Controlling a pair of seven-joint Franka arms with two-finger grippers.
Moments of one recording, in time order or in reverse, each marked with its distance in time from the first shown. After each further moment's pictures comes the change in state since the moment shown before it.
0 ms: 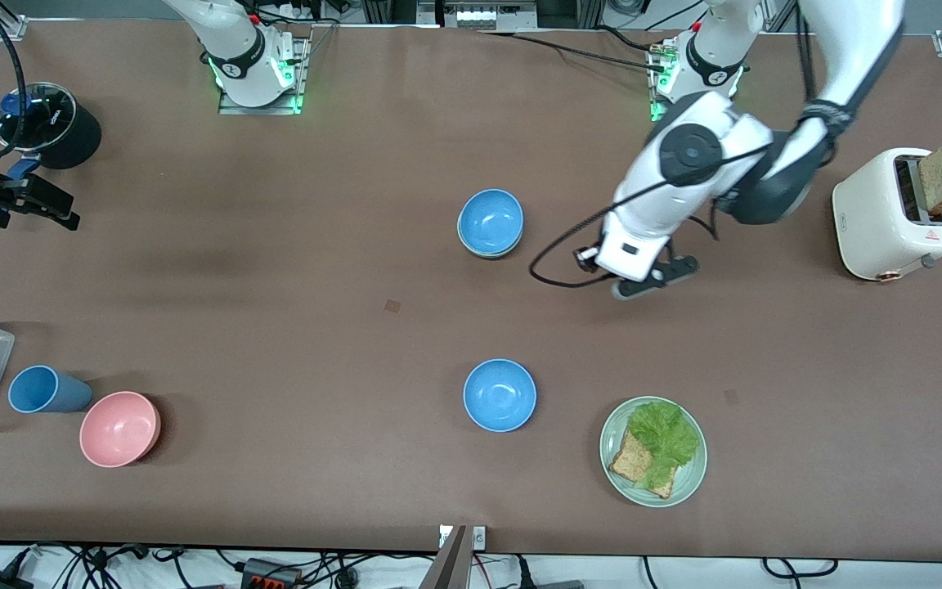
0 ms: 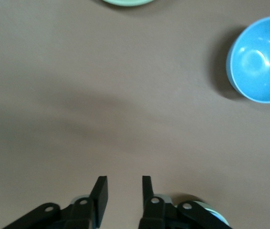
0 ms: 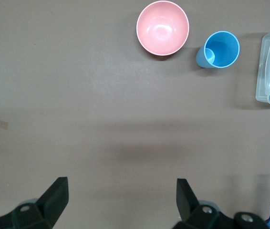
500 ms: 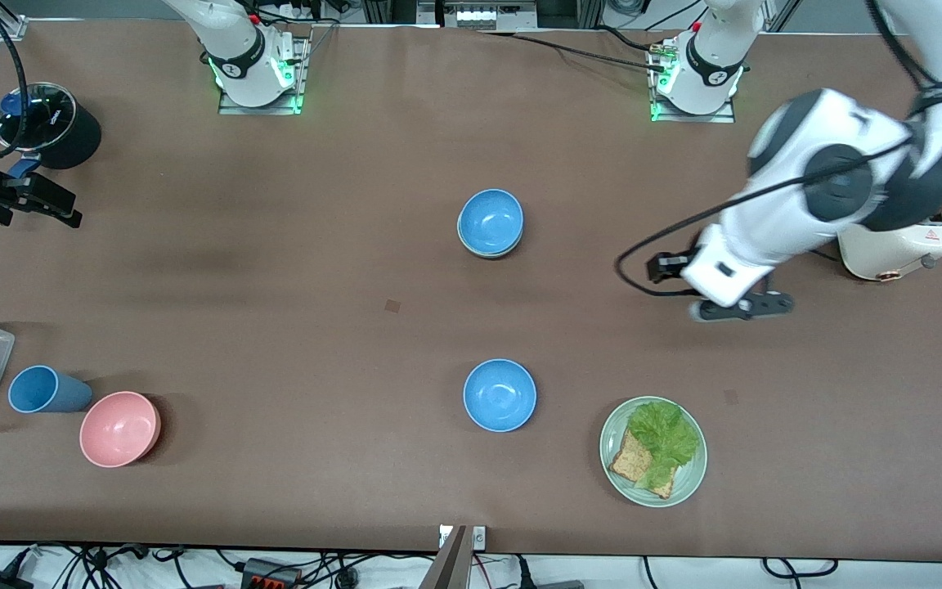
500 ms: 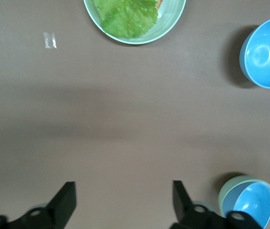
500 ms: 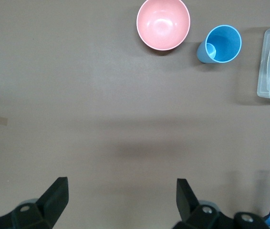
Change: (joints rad) left arm 0.148 -0.019 0.031 0.167 -0.095 -0.220 0.533; right arm 0.000 0.000 0.000 -0.002 0.000 -0.017 0.000
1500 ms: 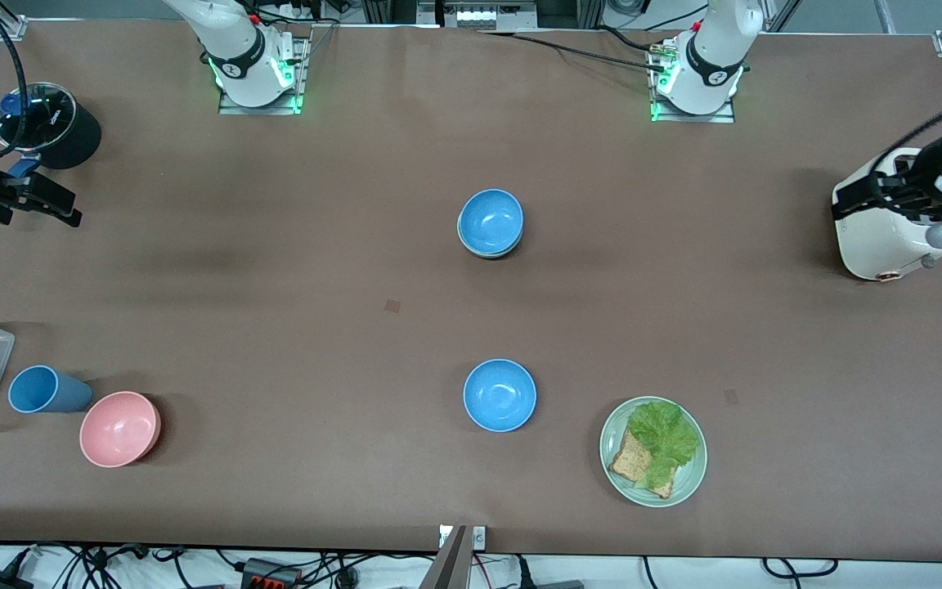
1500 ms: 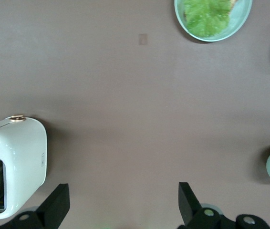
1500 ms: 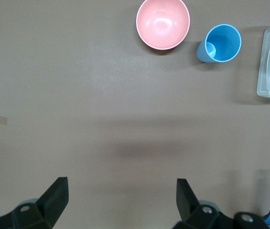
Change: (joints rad) left arm -0.544 -0.391 0.948 -0.001 -0.242 -0.221 0.433; right arm -0.001 -0.001 0.000 -0.001 0.000 -0.002 0.000
